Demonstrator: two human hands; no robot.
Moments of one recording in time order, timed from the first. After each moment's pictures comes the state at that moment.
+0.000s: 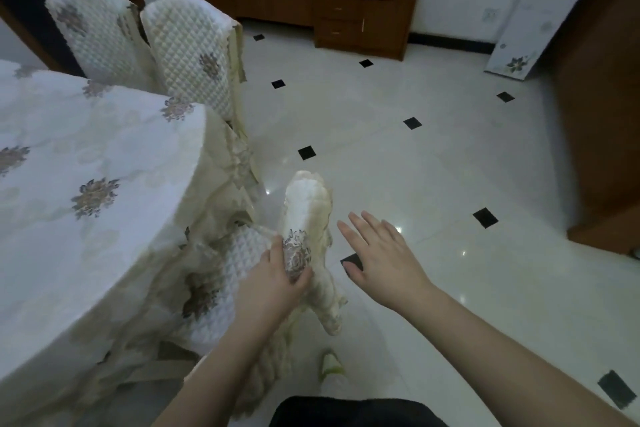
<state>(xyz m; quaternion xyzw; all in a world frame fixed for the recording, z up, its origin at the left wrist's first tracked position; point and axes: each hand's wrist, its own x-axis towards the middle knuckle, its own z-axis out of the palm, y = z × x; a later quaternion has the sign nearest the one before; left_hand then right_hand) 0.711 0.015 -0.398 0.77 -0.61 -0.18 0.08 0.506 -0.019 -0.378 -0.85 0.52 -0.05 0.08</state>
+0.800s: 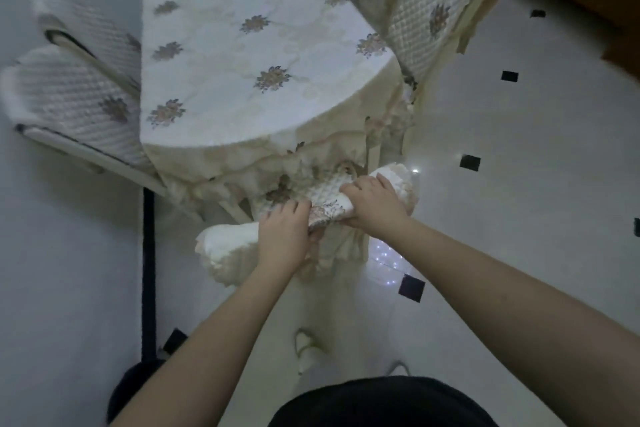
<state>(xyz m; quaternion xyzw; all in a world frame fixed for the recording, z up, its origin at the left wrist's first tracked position) 0.655 0.015 -0.418 0.93 -0.36 0.06 0.02 0.586 -0.171 -0.418 -0.99 0.10 0.04 0.12</state>
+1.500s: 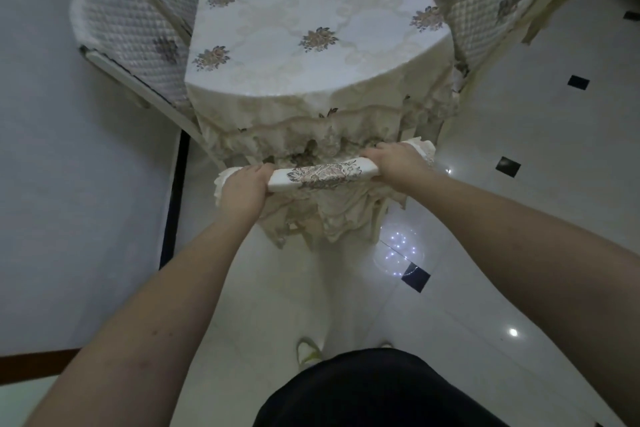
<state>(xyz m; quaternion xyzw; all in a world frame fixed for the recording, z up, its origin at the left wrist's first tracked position) 0.690 0.099 -0.432 0.96 -0.28 0.03 0.04 0.610 -0.207 -0.424 -0.99 -0.03 0.06 0.09</state>
